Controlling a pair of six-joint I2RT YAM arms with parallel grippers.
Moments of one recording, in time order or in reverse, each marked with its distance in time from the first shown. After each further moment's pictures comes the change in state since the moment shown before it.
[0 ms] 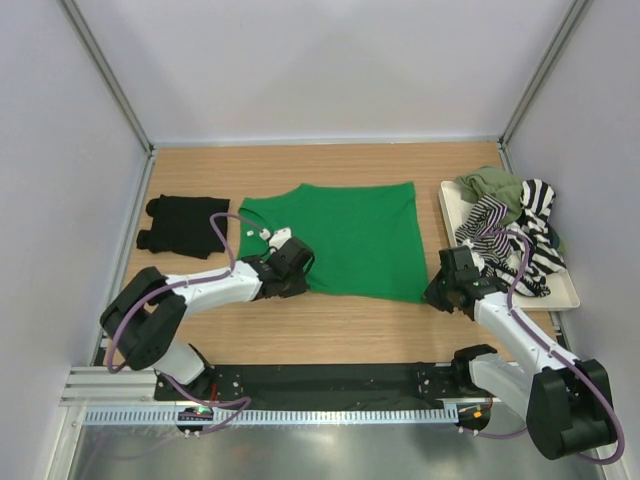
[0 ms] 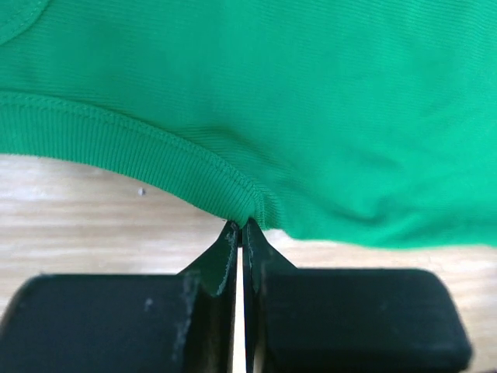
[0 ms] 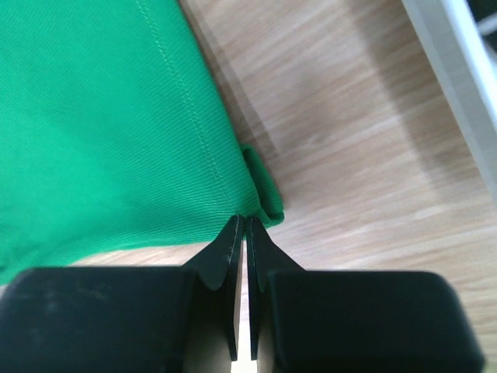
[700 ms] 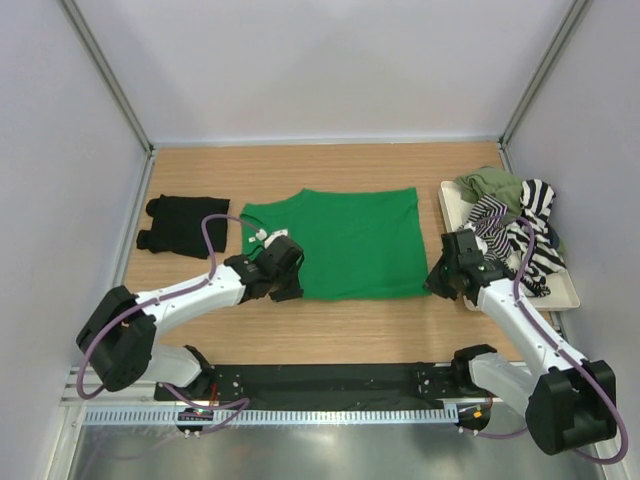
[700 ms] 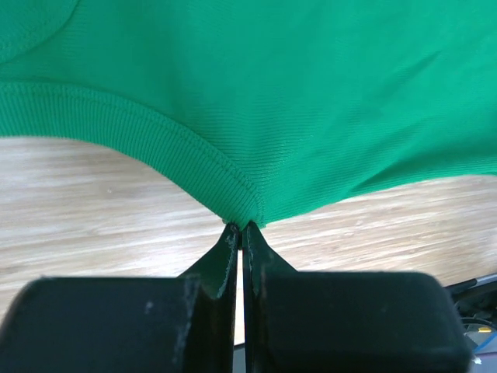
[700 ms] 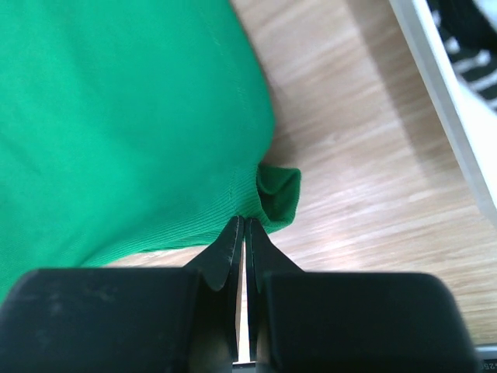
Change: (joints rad) left arm 0.010 -0.198 -0.028 -0.148 0.143 0.053; right arm 0.000 0.006 0.158 -0.169 0.006 -0.029
